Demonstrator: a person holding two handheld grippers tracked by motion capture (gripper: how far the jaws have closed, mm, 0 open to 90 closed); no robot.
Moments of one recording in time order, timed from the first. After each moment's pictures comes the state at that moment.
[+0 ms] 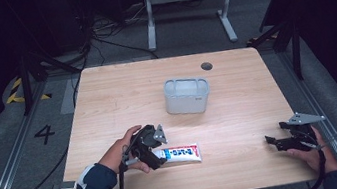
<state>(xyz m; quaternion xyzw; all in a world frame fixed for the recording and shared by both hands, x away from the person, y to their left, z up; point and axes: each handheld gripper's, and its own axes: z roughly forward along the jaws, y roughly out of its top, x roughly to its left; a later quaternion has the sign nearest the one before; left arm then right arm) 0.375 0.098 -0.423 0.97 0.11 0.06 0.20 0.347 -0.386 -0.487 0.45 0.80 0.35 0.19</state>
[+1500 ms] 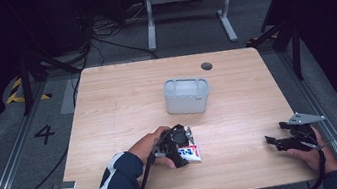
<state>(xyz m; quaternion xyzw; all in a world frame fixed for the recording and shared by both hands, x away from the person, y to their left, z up) 0.392 0.025 -0.450 0.99 0.04 0.00 0.15 0.347 -0.386 -0.487 0.45 0.80 0.35 0.19</state>
